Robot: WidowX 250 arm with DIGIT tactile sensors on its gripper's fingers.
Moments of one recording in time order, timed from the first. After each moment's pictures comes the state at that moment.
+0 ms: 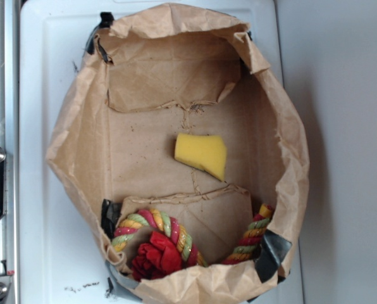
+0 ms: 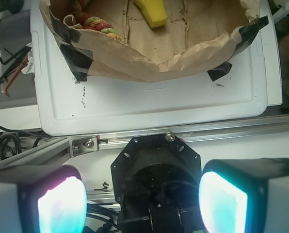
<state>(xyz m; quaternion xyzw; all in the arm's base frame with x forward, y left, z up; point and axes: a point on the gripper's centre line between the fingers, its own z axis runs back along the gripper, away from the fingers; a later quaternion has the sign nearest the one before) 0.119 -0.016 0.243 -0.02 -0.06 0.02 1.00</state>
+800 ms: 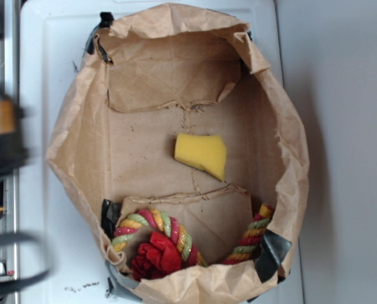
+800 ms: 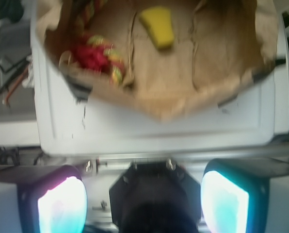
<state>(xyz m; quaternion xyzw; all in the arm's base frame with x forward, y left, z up) 0.185 0.007 0.226 -0.02 -0.04 0.04 1.00</state>
